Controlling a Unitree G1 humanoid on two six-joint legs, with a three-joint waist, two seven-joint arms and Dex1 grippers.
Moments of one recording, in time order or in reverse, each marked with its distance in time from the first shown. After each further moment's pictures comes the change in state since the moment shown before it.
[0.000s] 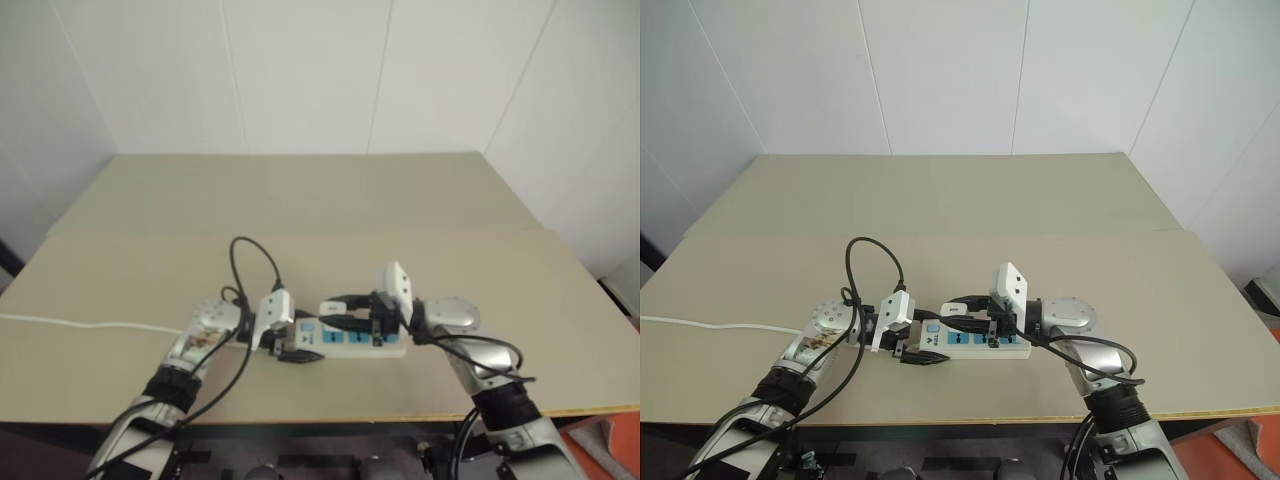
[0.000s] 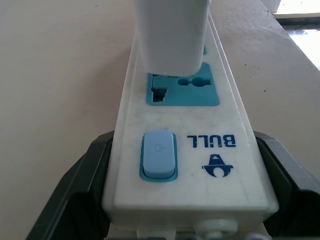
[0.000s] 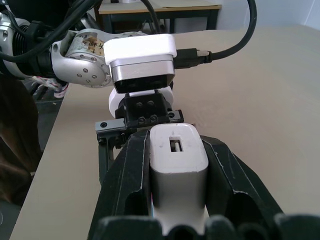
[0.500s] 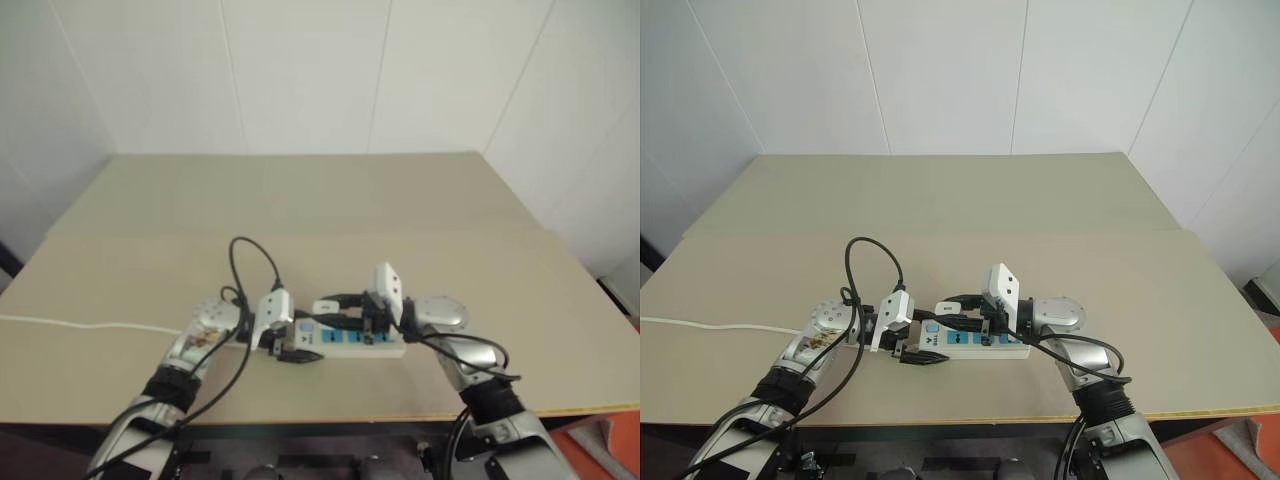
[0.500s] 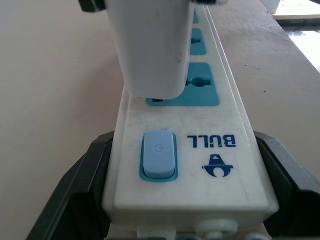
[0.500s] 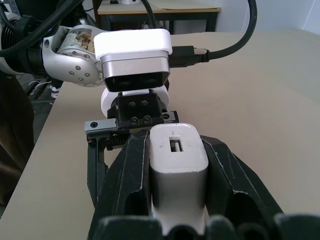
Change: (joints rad) left arm 0.000 0.003 0.001 0.000 -0.005 0.004 -0.005; right arm -0.020 0.023 0.001 0.069 -0.028 -0.067 0.005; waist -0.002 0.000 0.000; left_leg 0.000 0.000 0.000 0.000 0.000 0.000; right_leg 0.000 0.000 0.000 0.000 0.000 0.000
